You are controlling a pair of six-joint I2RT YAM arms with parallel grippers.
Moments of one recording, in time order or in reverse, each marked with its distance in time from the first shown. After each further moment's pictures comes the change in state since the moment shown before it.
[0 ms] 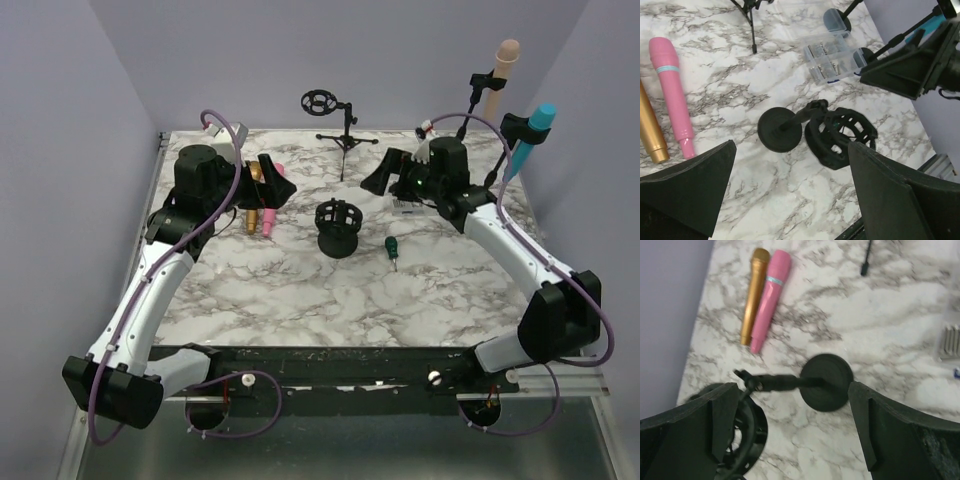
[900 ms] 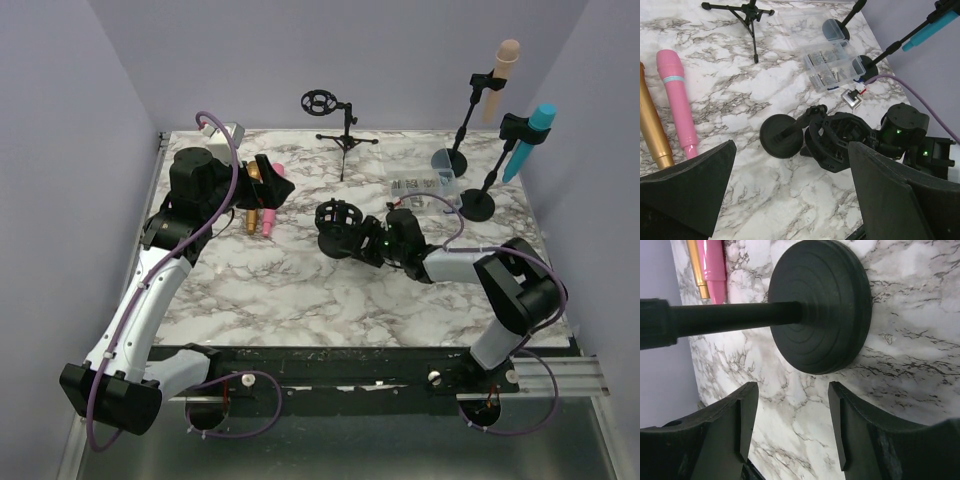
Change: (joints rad) left arm 0.002 -0.031 -0.032 0.031 -0.022 0.016; right arm 0.196 0.133 -0.592 0.612 0.086 0.420
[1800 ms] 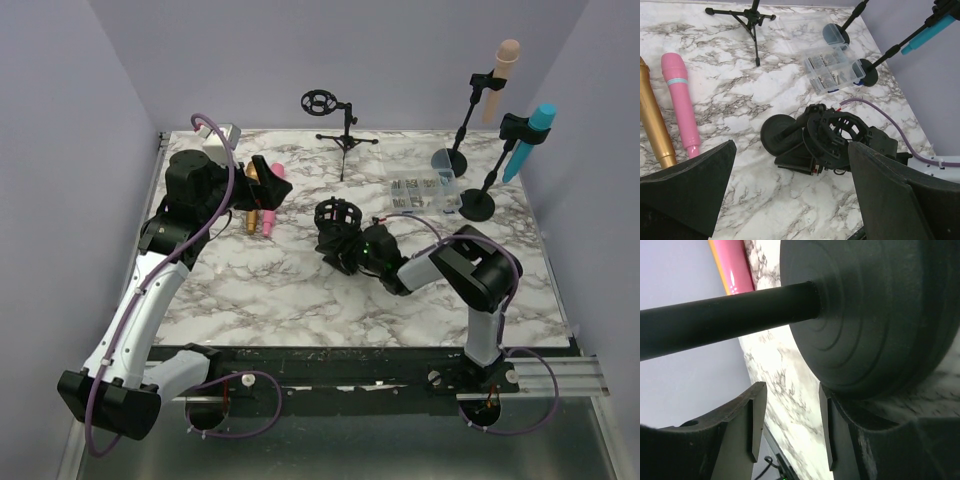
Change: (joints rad) left arm 0.005 -0.026 -0.009 0.000 -0.005 0.000; right arm 0.142 0.272 -0.003 0.403 0.122 0.435
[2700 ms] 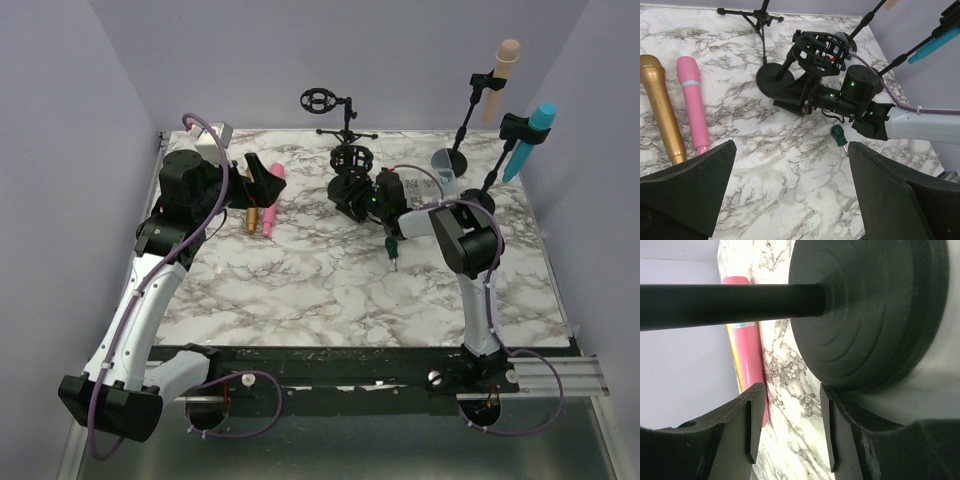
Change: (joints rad) left arm 0.029 -0.014 0.000 0.000 -0.013 -0.001; right arm -0.273 0.286 0.505 -0.188 -0.167 -0.191
